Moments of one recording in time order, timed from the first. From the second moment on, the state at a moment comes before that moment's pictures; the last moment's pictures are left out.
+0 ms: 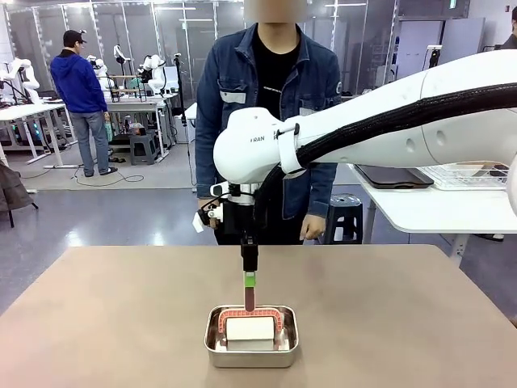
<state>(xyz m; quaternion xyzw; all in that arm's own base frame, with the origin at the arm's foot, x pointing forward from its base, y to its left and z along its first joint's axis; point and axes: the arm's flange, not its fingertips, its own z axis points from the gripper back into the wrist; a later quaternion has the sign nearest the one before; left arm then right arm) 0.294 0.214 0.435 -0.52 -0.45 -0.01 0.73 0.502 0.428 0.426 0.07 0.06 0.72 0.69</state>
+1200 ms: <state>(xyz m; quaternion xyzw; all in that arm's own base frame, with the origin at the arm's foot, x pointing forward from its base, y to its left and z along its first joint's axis) 0.294 0.214 0.435 -0.52 -0.45 -0.01 0.73 0.504 0.426 0.435 0.06 0.05 0.72 0.69</state>
